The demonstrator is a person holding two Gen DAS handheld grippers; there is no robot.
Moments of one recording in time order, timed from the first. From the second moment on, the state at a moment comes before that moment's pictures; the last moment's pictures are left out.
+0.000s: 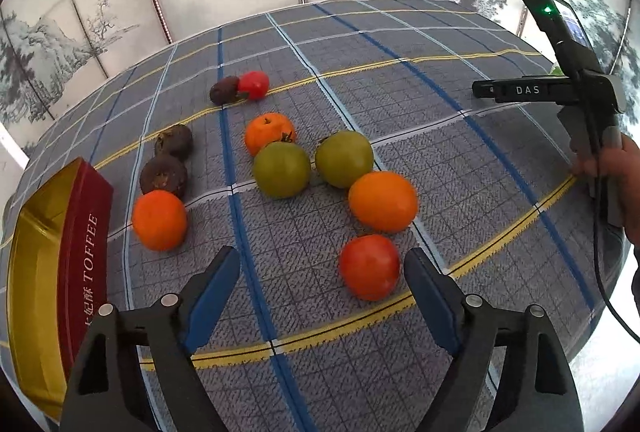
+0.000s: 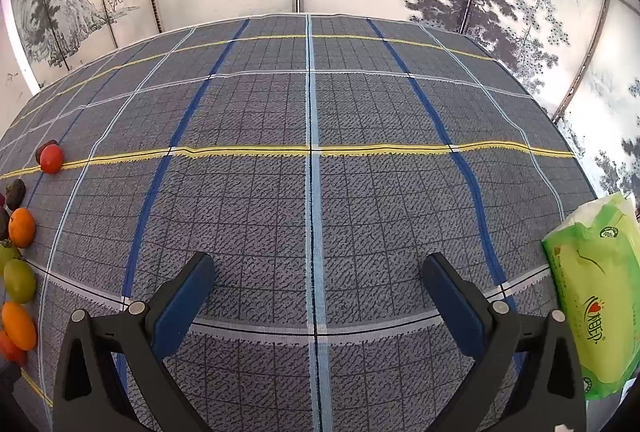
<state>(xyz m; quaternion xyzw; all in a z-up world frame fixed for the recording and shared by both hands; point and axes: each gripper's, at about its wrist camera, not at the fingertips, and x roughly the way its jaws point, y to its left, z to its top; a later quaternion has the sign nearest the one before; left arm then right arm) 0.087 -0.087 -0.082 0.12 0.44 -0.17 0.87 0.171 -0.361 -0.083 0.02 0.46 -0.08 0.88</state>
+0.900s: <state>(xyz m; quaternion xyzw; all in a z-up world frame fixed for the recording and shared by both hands) 0.064 -0.097 -0.062 0.20 0.38 -0.16 0.89 0.171 -0.357 -0.081 0.01 0.46 -0.08 0.88</state>
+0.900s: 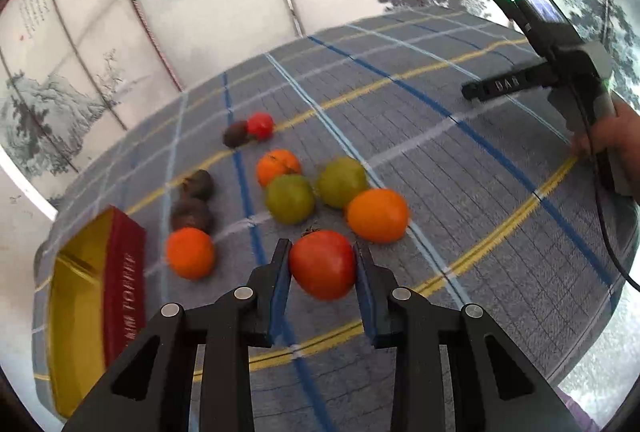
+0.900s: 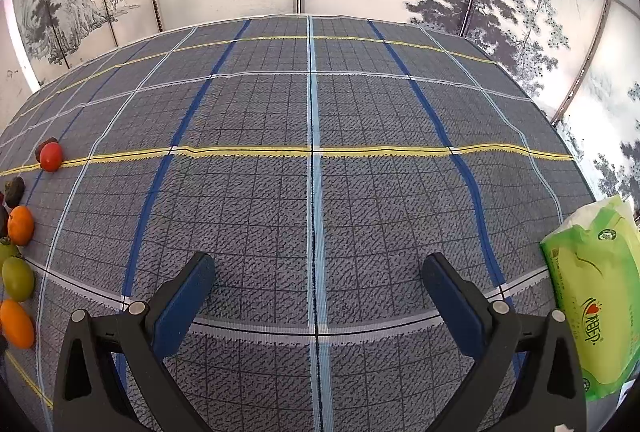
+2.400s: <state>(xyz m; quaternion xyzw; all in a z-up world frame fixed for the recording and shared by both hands) 0.212 0.157 -0.082 0.26 0.45 0.06 0.85 0.170 -0.349 -0.081 -0.01 0.46 -0.09 0.88</state>
